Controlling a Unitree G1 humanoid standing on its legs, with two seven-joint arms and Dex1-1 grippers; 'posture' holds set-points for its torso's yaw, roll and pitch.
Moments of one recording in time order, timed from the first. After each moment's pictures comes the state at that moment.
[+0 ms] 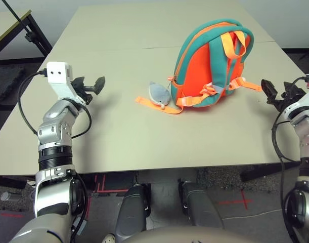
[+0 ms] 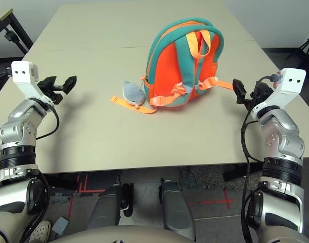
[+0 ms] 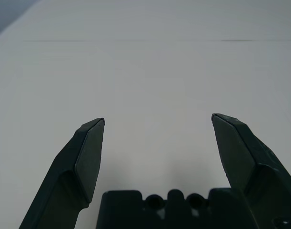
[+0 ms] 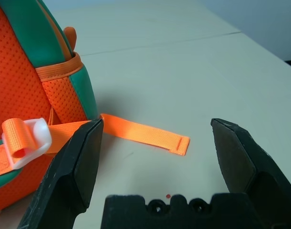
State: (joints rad) left arm -0.52 0.45 0.38 0.37 -0.28 0.30 -0.34; right arm -0.44 -0.54 -0.46 0.39 0.39 0.22 0.39
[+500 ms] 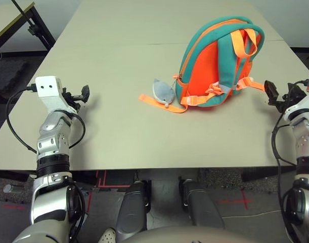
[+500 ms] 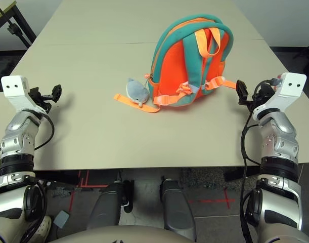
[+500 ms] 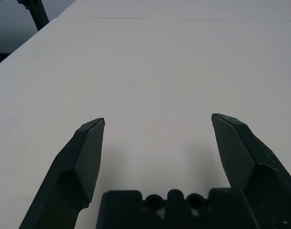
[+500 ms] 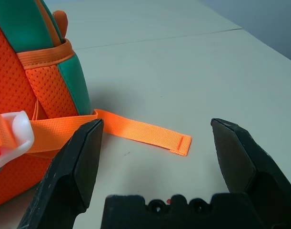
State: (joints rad) left arm -0.48 0.47 0.39 0.48 -0.27 0.15 -0.24; right arm -0.46 -0.54 -0.45 0.48 0.38 0.12 0.39
